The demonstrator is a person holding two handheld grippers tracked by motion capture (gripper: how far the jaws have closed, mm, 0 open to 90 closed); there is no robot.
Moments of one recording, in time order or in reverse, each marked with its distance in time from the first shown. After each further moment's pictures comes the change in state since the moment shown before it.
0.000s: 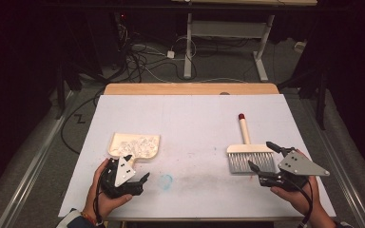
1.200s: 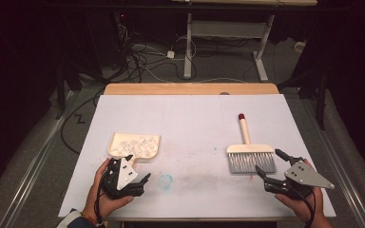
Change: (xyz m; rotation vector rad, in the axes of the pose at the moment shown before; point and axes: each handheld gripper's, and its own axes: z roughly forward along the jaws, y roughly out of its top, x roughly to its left) left arm -0.005 0.002 -0.002 -0.001 0.017 0.045; right arm 0.002 -0.030 -0.010 -0.003 -0.101 0.046
